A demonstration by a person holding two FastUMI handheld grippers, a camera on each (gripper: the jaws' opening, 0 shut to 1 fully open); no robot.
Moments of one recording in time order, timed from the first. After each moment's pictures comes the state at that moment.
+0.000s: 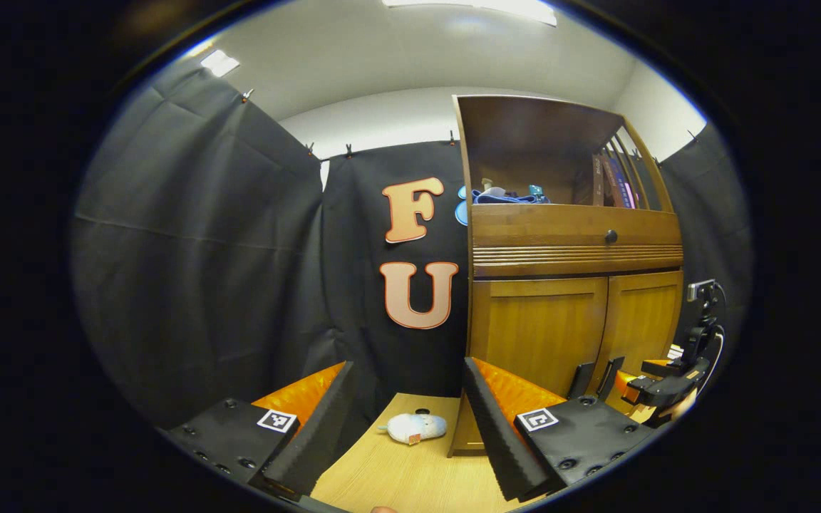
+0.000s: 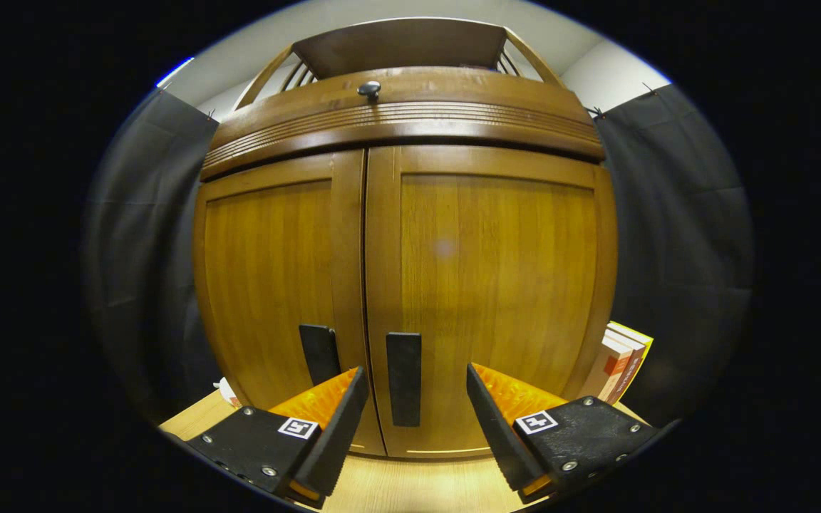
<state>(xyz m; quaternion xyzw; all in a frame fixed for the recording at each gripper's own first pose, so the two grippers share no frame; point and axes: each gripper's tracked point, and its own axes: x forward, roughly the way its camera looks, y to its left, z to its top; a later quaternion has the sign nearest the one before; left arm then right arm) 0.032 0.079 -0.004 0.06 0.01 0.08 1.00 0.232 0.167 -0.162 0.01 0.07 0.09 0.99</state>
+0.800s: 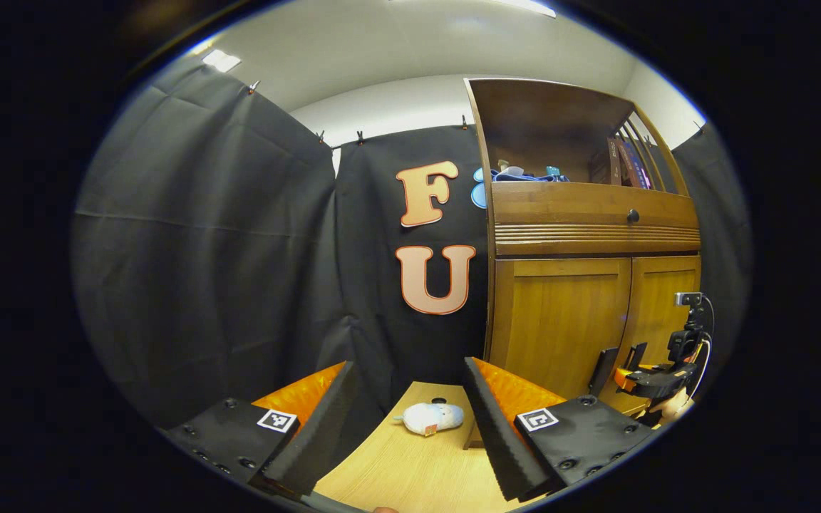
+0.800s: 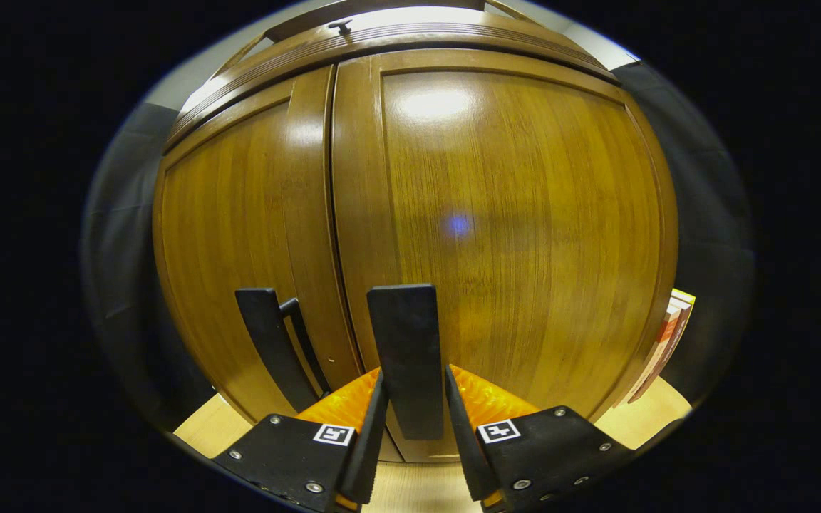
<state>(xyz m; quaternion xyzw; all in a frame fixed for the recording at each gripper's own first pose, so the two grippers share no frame) 0.046 0.093 -0.029 0.07 0.03 0.11 0.99 0.286 0.190 -0.222 0.06 0.13 0.10 0.99</state>
